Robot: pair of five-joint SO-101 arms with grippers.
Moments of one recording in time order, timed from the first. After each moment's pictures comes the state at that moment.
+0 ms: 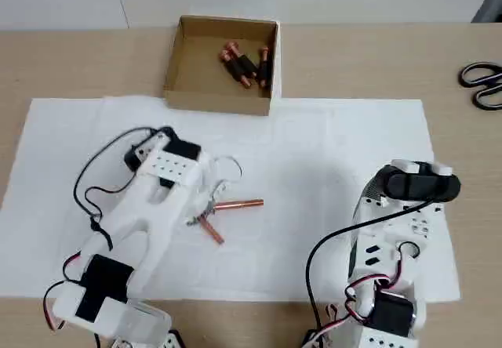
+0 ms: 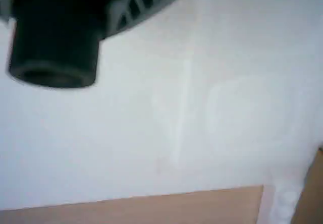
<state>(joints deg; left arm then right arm) 14.6 1.0 24.7 79.7 67.6 11.1 -102.9 86.1 48.4 -2.0</state>
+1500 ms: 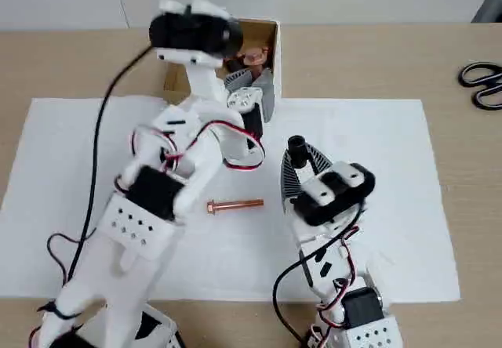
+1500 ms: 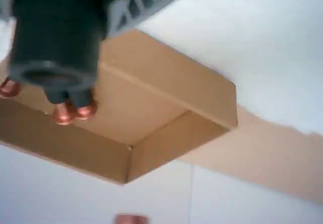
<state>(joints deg) 25.8 -31.0 24.7 33.4 23.2 -19.8 -103.0 96.2 17.4 0.0</state>
